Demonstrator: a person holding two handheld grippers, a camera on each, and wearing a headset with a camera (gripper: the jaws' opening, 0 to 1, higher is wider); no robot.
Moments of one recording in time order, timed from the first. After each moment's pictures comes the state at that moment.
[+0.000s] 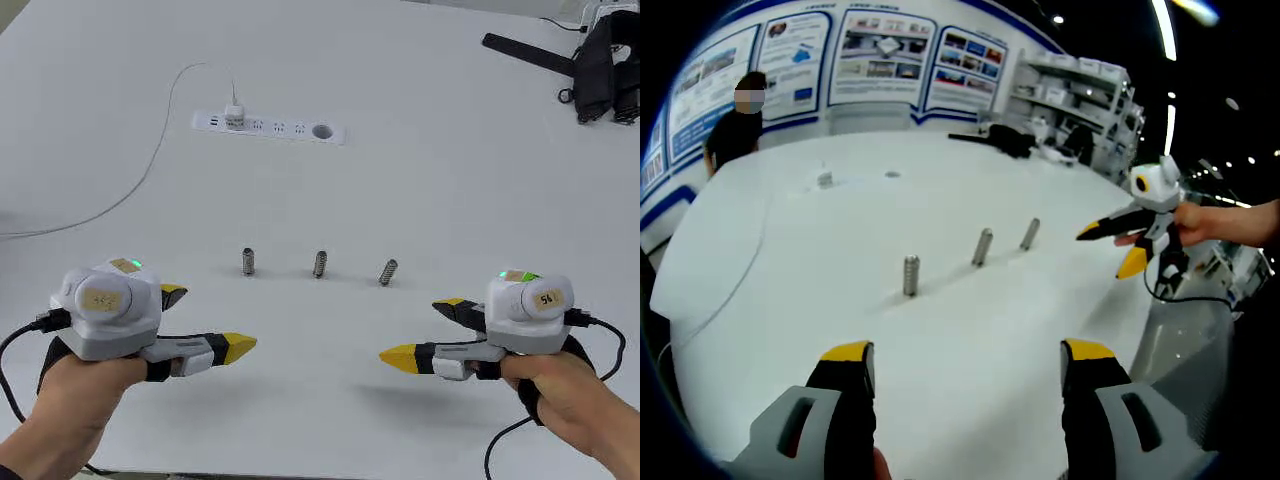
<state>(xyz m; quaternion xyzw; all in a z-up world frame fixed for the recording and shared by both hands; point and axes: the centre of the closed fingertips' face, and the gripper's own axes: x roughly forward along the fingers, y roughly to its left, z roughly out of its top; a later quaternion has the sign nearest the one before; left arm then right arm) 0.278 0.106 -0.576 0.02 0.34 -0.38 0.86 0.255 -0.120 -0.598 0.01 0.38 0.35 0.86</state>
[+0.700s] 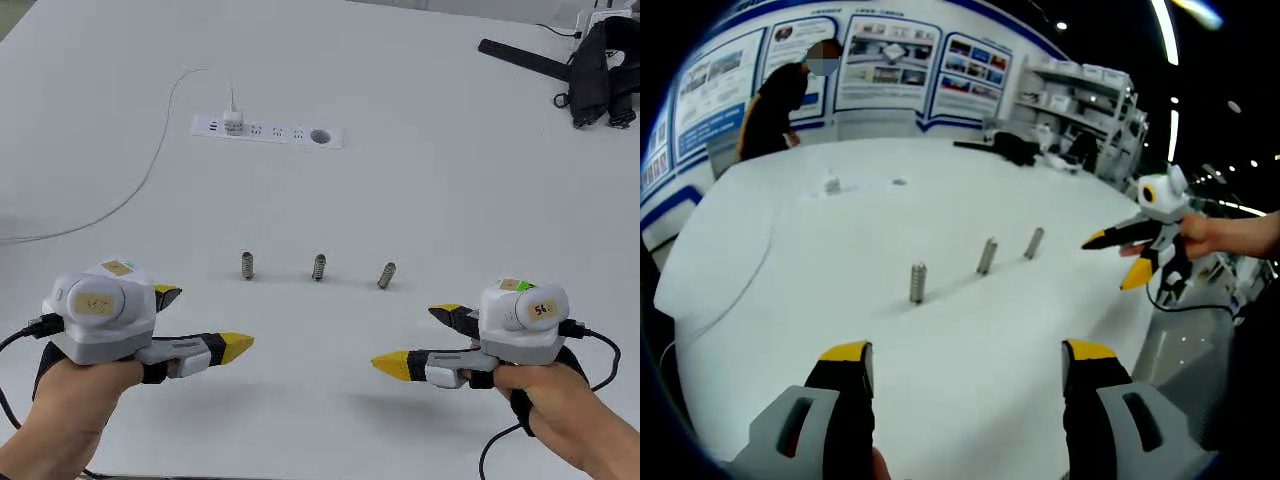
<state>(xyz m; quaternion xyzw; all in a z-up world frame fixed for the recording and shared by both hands) 0.281 0.109 -0.565 0.01 0.33 -0.37 0.87 0.252 -0.113 -0.591 0.01 0.37 0.34 0.87</state>
